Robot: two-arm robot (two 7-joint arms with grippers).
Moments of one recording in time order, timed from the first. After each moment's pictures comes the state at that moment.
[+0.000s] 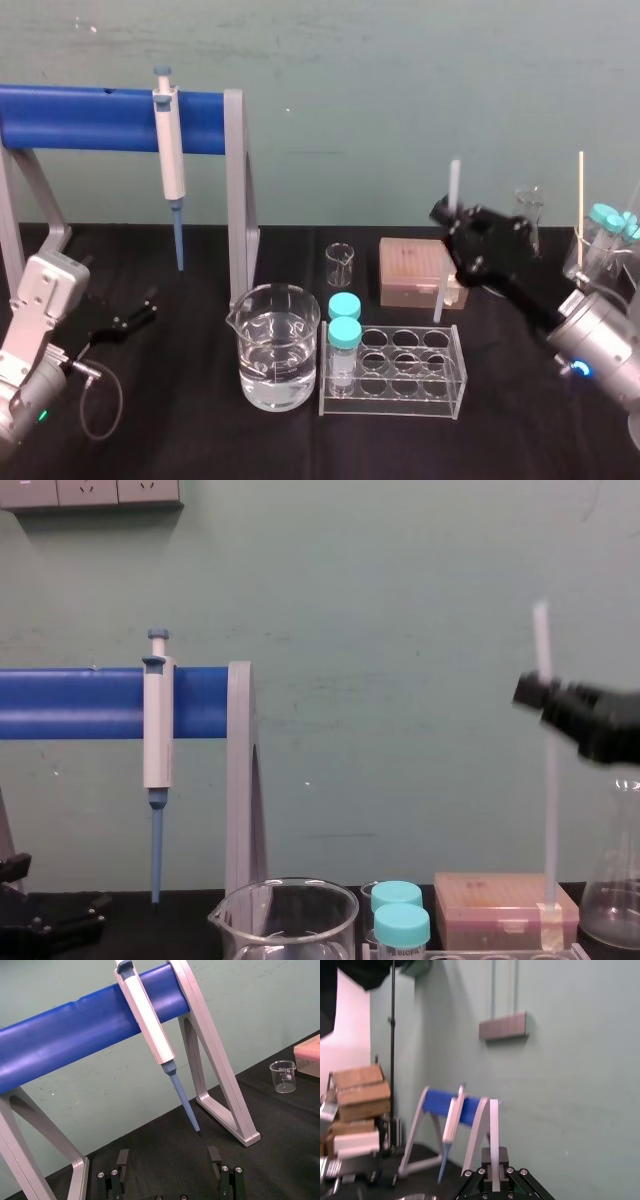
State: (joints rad) left arm -0.20 0.60 0.45 -1.41 -0.25 -0.12 0.03; right arm 0.20 0.45 -0.28 -1.52 0.56 -0.29 0.56
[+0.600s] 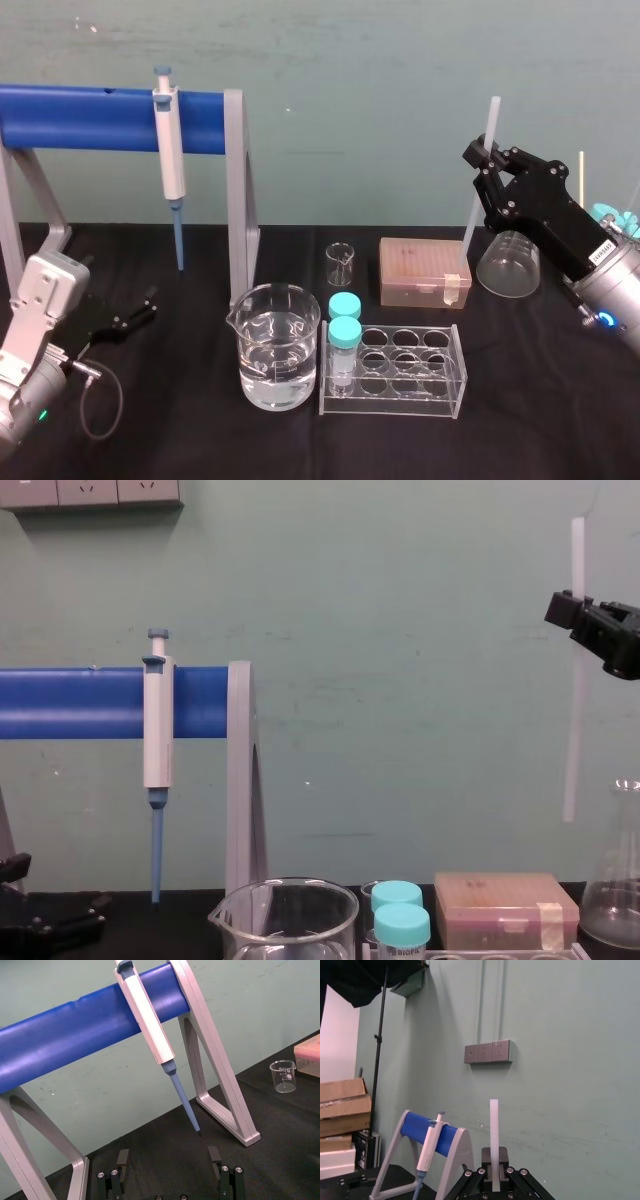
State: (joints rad) left arm -0.20 0.60 0.45 -1.41 -0.25 -0.12 0.03; right arm 0.27 0.44 -0.22 -1.51 0.56 -0.30 0.56
